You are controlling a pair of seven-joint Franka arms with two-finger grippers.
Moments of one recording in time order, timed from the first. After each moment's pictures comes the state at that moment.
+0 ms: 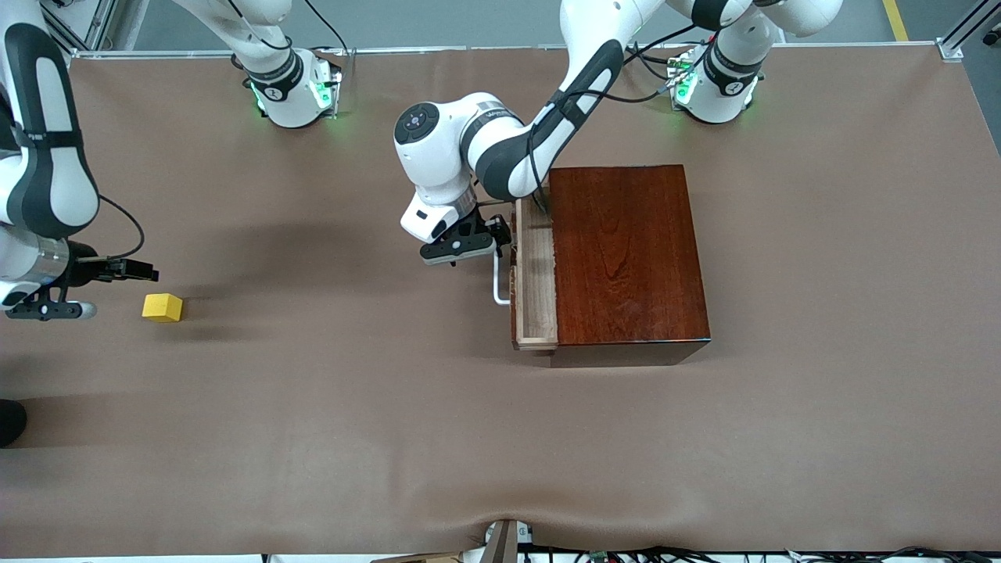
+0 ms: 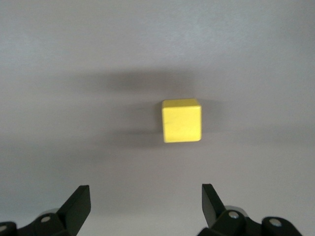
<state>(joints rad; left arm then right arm) -1.00 0.82 0.06 -1.18 0.21 1.97 -1.16 -0.33 0.29 -0.01 -1.94 -0.02 2.05 -0.32</state>
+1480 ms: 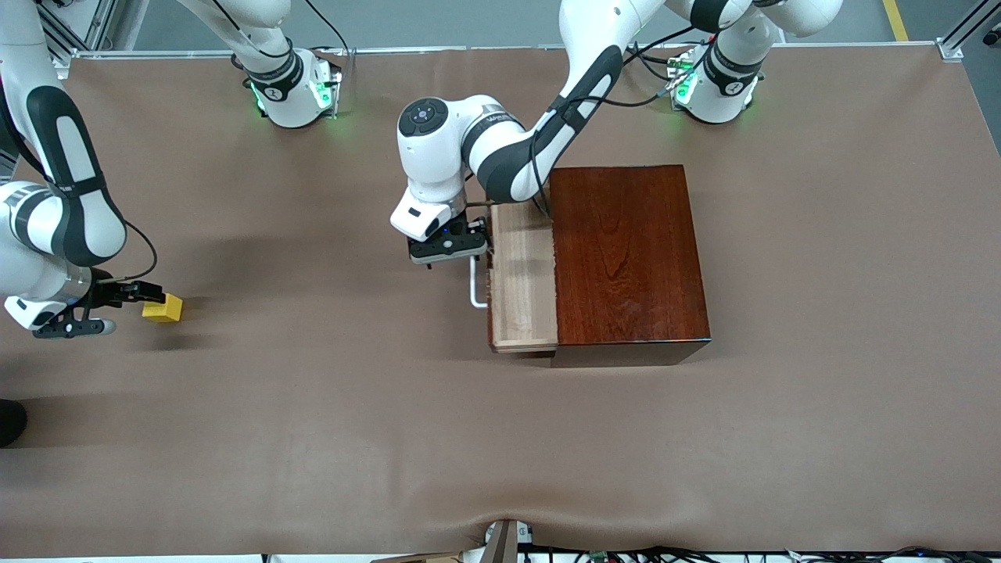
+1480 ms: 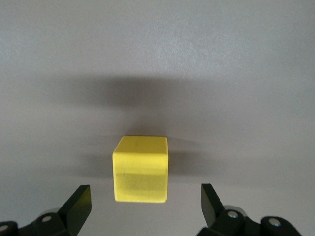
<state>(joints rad) -1.00 0.84 0.06 -1.17 0.13 2.15 -1.22 -0.37 0.46 0.00 -1.95 -0.05 2.30 -0.42</state>
